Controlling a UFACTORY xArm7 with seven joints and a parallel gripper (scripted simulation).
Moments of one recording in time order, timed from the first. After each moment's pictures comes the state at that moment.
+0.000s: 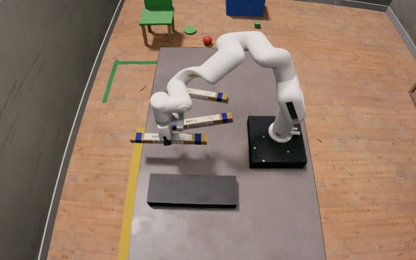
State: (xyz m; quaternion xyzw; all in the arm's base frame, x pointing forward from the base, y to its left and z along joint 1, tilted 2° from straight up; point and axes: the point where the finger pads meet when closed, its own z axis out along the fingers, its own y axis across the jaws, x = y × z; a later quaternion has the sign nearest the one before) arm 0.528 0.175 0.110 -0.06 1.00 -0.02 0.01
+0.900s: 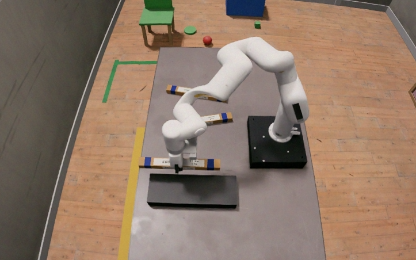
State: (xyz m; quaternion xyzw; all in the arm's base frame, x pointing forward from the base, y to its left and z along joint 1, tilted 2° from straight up) arm 0.457 0.290 0.104 -0.06 1.00 -0.02 0.01
